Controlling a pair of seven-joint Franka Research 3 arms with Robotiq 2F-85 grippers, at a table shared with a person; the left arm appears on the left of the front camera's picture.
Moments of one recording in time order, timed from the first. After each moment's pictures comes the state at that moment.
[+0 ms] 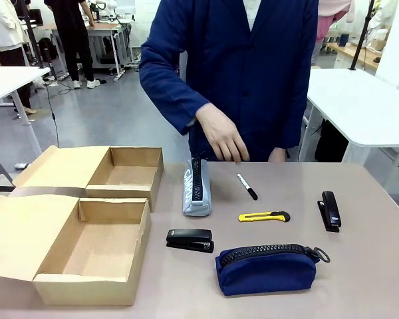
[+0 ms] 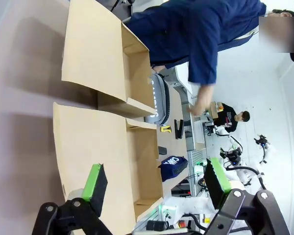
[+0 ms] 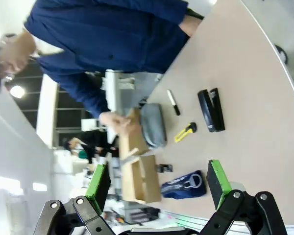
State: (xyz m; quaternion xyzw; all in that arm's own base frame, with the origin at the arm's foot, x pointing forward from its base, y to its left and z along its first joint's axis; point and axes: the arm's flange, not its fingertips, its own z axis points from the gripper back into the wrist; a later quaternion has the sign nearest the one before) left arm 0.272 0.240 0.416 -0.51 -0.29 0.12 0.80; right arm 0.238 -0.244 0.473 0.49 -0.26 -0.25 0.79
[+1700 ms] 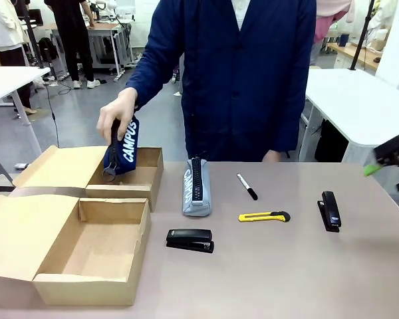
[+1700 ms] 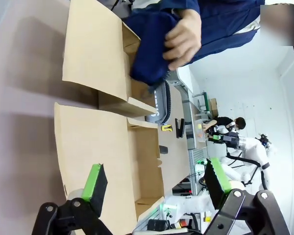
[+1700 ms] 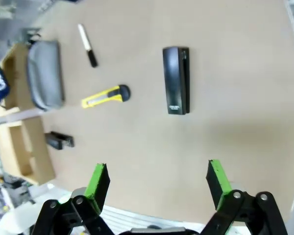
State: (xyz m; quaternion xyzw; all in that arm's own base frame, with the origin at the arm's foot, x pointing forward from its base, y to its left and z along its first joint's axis) left arm 0.274 0.241 0.416 -0.51 -0.28 0.12 0.80; right arm 0.366 -0.035 0.451 0.20 -0.11 -0.09 0.97
